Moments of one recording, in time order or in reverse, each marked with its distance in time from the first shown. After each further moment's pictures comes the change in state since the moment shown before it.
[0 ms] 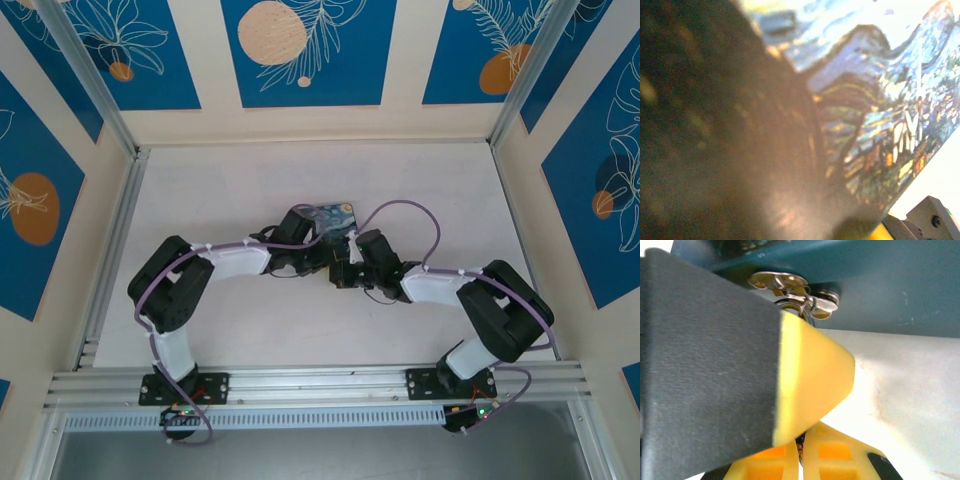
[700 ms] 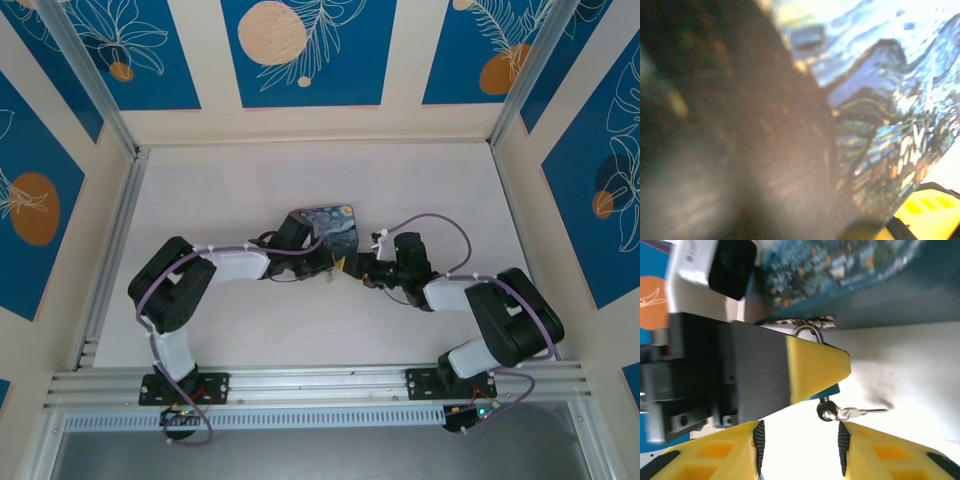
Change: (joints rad) left arm -0.004 0.000 -0.060 0.074 -0.013 0.000; right arm -0.210 -0.077 -0.182 0.312 -0.315 0.253
